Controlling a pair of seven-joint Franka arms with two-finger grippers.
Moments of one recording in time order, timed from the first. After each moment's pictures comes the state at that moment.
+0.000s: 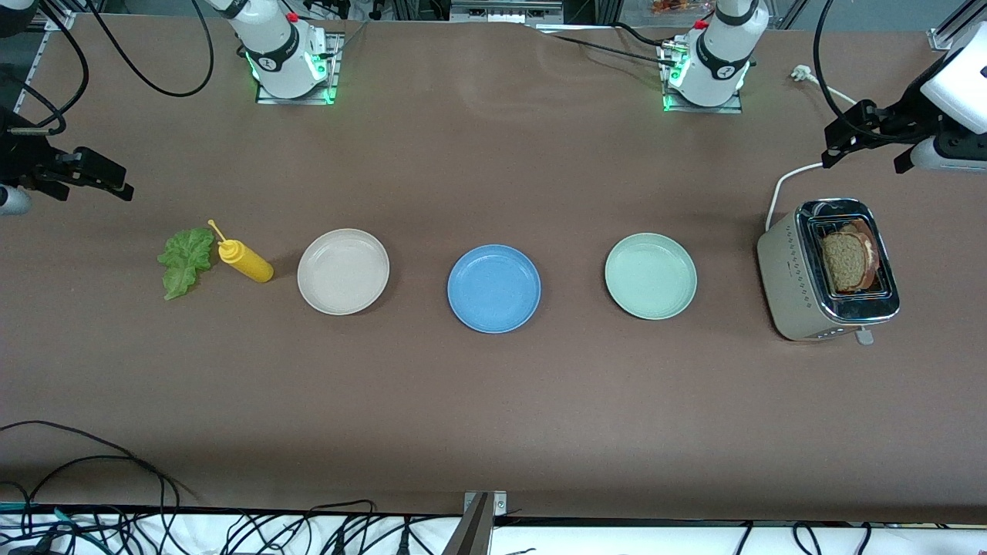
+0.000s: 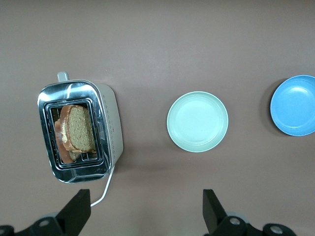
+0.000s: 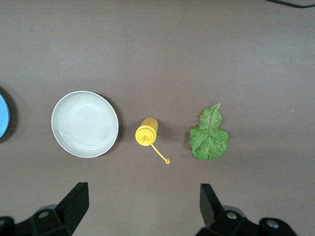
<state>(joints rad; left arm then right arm) -0.11 -0.03 0.03 -1.52 -0.01 1.47 -0.03 0.05 0.01 -0.10 -1.65 0.03 1.63 -0.04</state>
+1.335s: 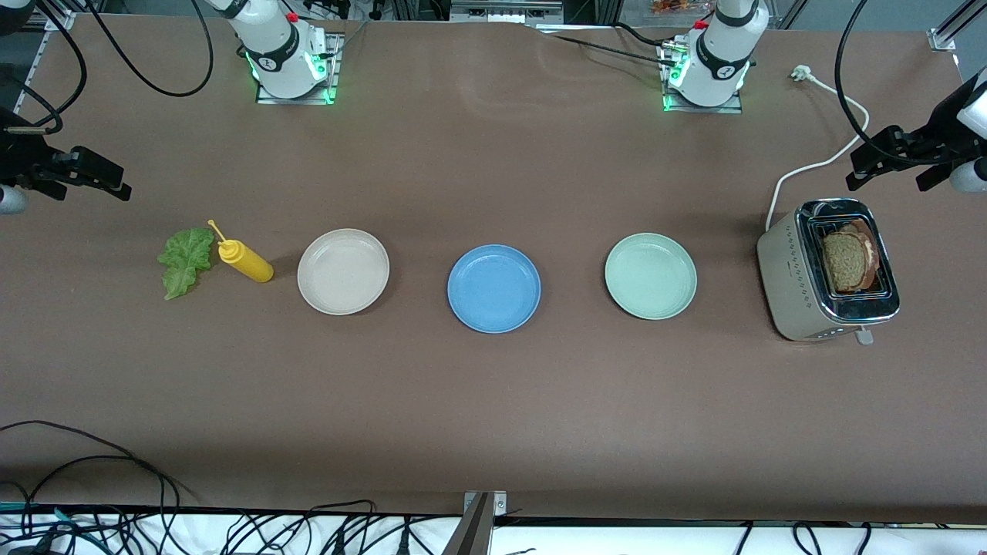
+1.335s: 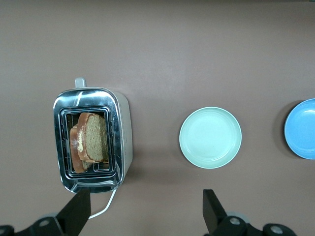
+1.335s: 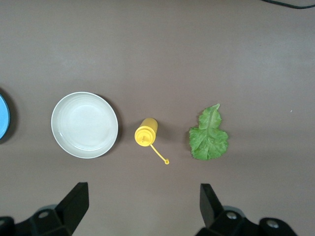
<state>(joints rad) -0.04 -0.03 0.04 -1.58 -0.01 1.57 -0.03 0.05 0.01 -0.10 -1.64 0.03 1.63 -0.04</state>
